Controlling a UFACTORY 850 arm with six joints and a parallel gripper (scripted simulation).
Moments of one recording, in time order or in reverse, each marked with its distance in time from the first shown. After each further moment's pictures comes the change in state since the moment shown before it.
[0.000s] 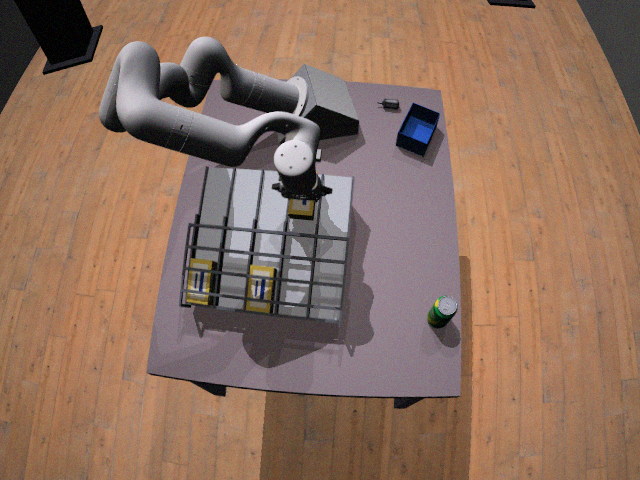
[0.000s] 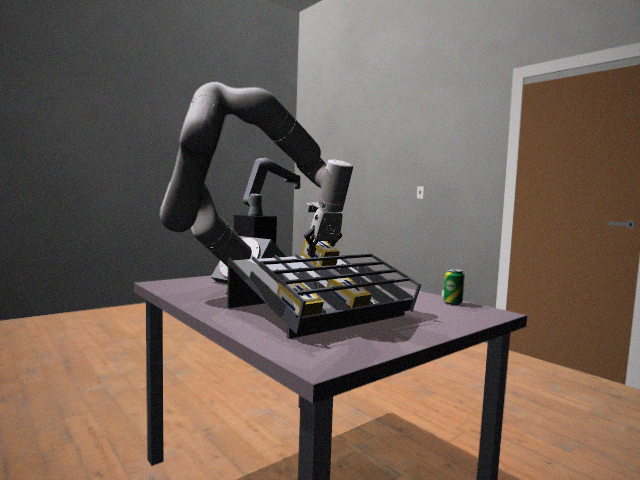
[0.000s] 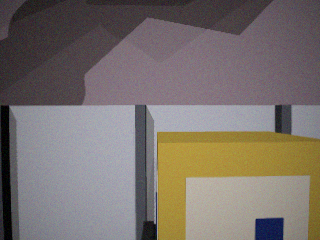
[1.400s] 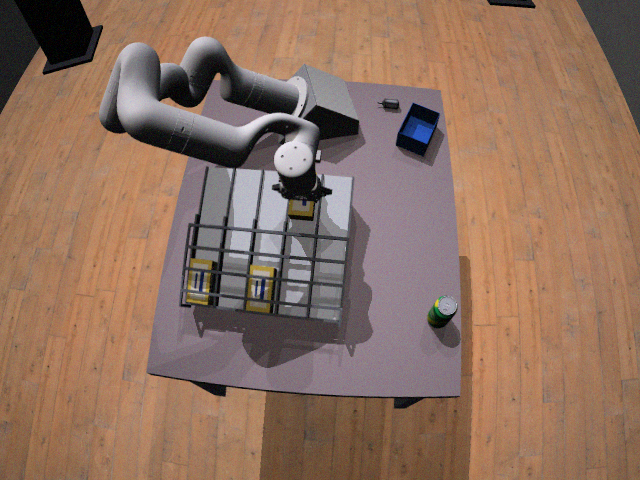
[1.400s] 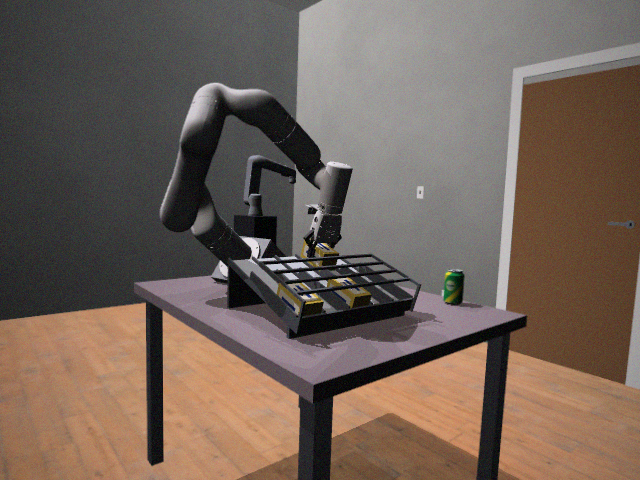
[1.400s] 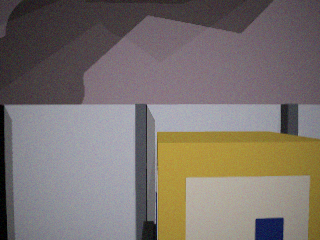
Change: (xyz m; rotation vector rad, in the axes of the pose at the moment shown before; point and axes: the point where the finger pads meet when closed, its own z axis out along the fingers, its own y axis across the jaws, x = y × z) arm 0.000 -0.001 0.007 0.000 0.000 0.000
